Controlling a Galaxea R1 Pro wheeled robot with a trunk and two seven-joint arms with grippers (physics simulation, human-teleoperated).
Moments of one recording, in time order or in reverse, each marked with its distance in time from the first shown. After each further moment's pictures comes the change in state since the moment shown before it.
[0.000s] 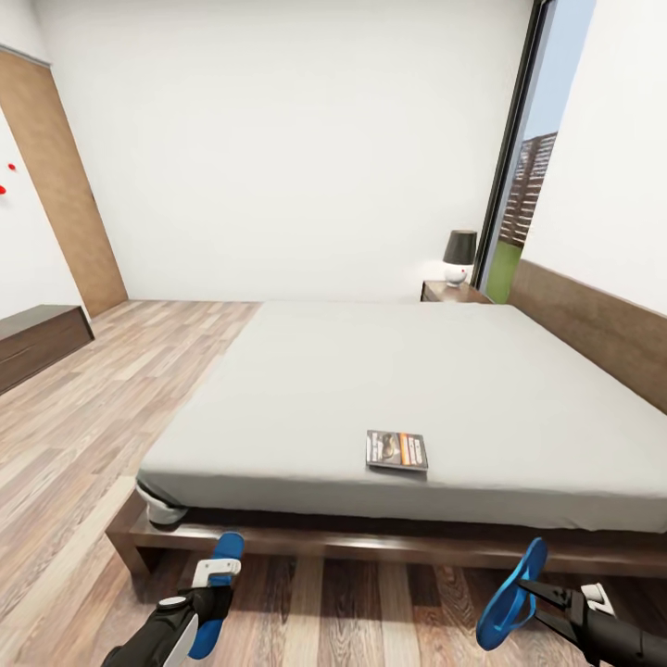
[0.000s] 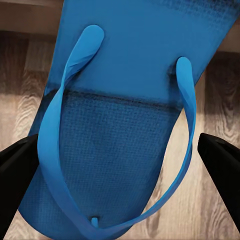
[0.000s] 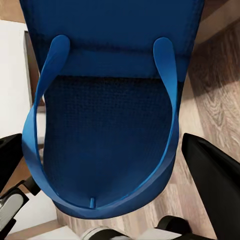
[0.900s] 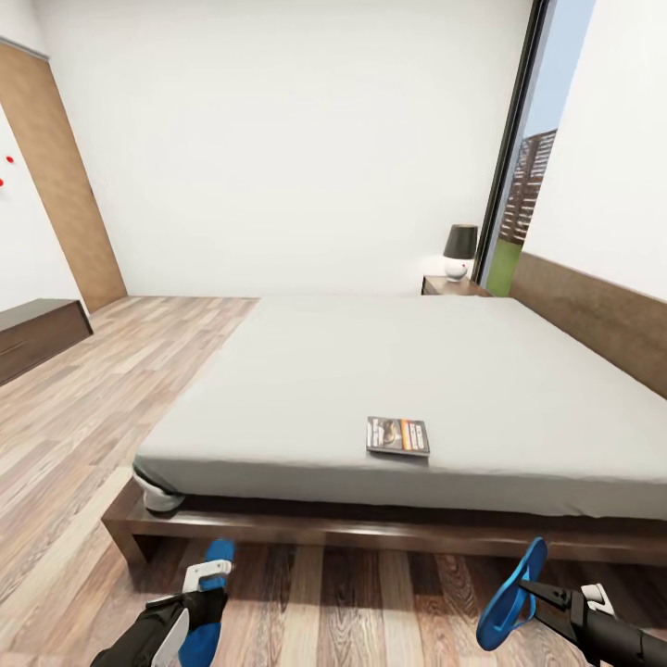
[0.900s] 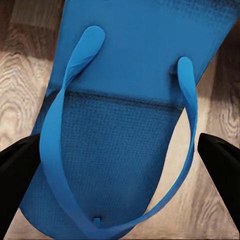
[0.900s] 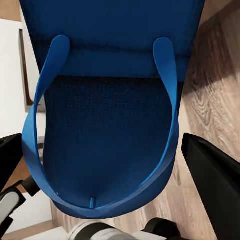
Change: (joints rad) left arm -0.001 0.026 0.009 -0.006 0.132 0.089 0.000; right arm 0.000 0.000 0.000 0.001 0.006 -0.006 0.001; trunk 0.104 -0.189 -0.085
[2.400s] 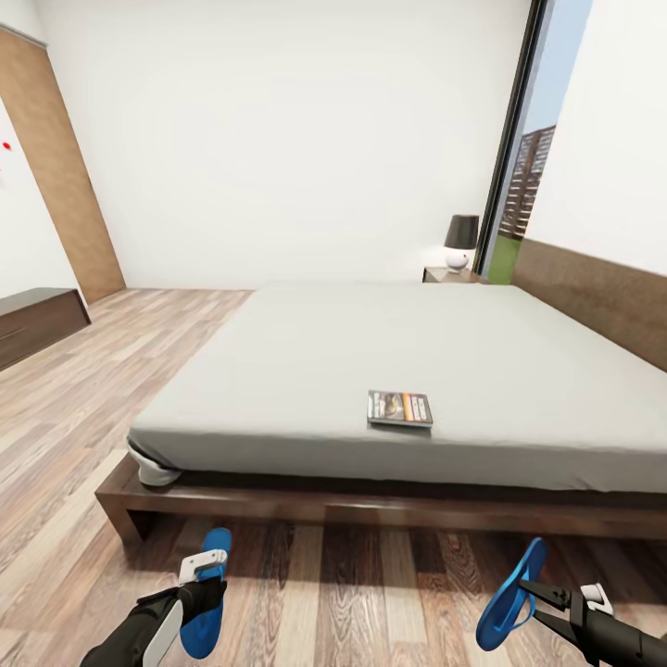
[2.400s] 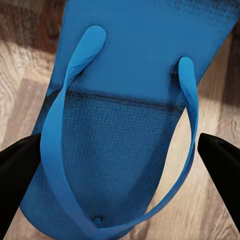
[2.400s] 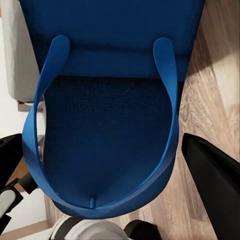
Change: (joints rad) left arm -0.002 0.023 -0.008 -0.030 0.074 -0.011 -0.036; right arm 0.000 0.002 0.000 0.000 0.001 0.000 -0.001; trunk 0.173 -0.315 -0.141
